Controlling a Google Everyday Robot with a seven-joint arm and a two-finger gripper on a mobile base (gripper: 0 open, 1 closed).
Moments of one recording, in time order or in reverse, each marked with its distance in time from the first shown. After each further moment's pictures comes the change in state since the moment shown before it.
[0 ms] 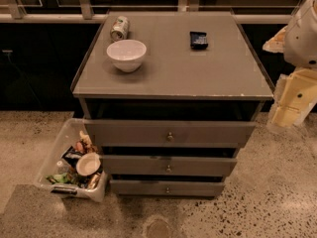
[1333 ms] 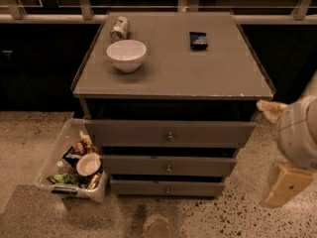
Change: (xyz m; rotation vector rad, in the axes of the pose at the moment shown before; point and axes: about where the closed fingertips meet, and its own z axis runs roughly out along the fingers) arm 0.024 0.094 0.064 0.111 -0.015 -0.096
